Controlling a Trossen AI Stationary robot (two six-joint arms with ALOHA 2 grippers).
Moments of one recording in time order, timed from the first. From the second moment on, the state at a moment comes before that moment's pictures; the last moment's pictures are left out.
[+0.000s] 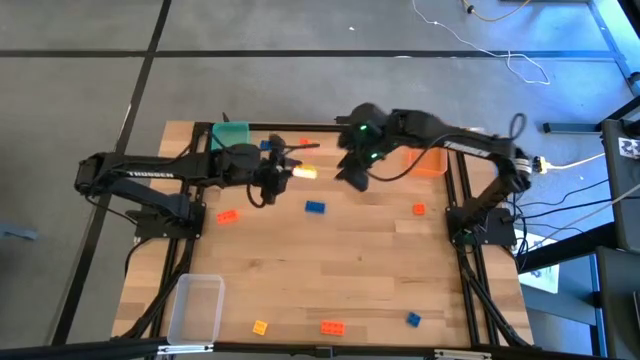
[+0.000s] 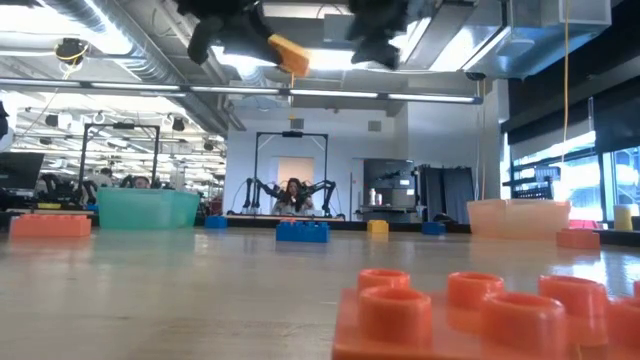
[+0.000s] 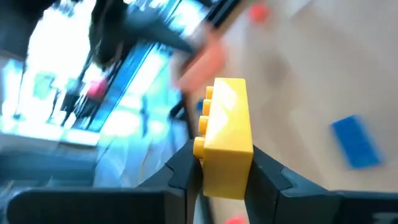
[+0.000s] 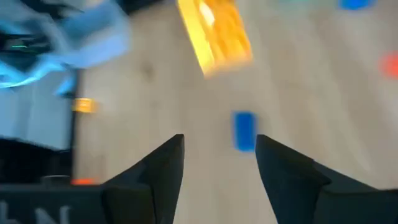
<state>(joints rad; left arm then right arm) 0.11 1.16 0.95 -0.19 -0.32 0.91 -0.28 1.63 1.66 -0.91 -0.32 0.13</state>
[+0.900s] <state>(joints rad) 0.78 1.17 0.95 -0.92 -0.42 -0.32 -0.31 1.40 1.66 -1.02 -0.01 0.07</state>
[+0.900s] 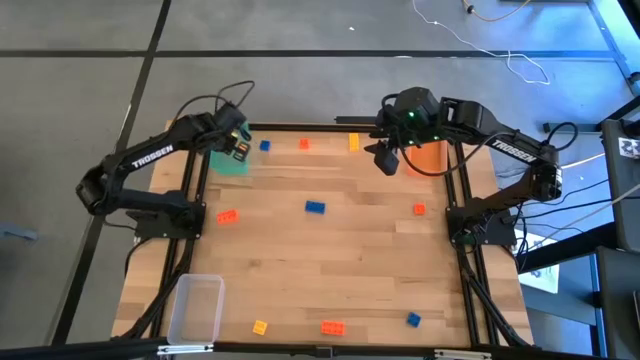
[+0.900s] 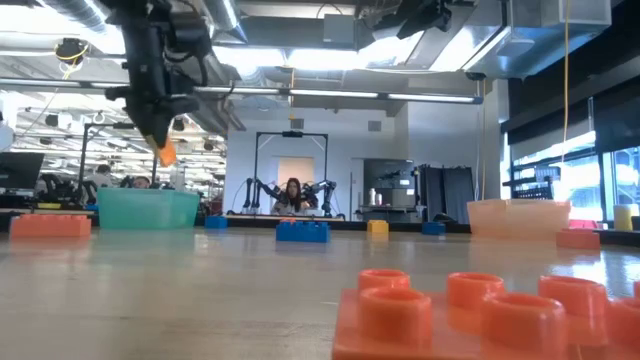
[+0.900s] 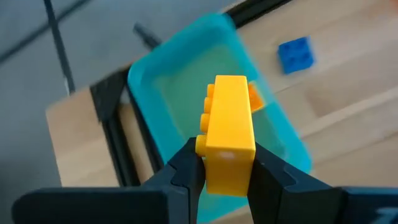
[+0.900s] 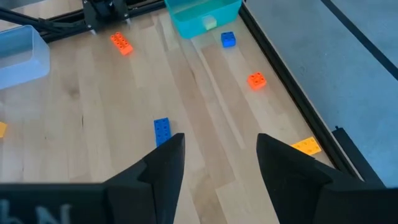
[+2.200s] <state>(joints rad) 0.83 1.34 0.95 -0.90 -0.35 -0.30 -0.32 1.42 1.66 -1.04 -0.01 0.15</state>
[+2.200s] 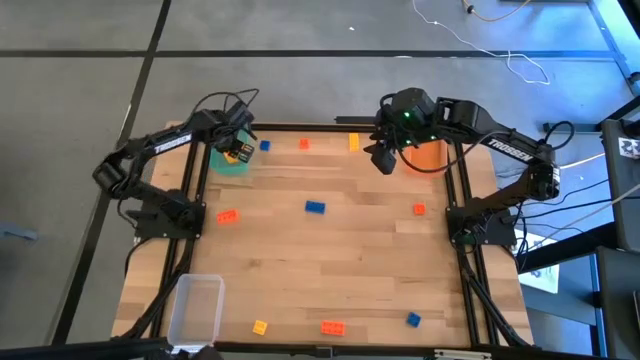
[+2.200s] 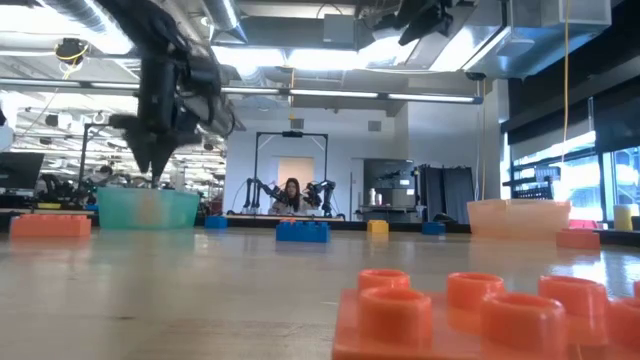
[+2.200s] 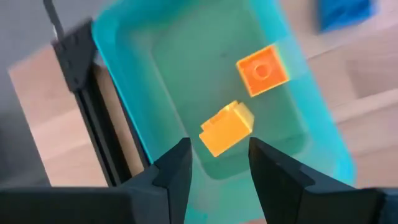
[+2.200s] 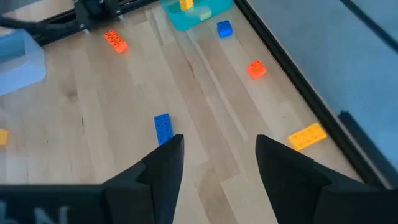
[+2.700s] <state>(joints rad) 0.66 1.04 0.95 -0.90 -0.06 0.01 -0.30 1.63 1.66 -1.17 -0.29 -0.19</state>
